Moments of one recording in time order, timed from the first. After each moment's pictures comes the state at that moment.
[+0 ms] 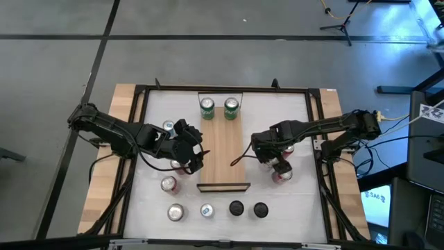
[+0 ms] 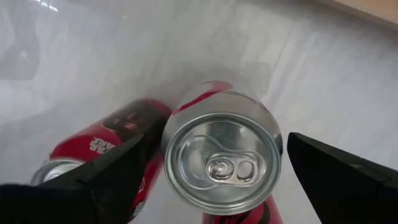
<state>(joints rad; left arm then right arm) -0.32 1.41 1.36 -0.81 -0.62 -0.55 0.09 1.54 1.21 -1.16 -0.14 -0.33</state>
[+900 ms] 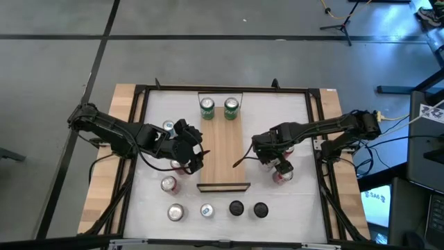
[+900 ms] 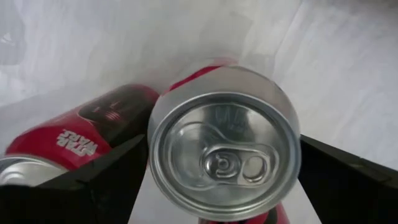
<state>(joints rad) -0.32 1.41 1.36 -0.81 -0.62 -0.55 0.09 1.54 1.15 -1.14 -0.12 -0.34</state>
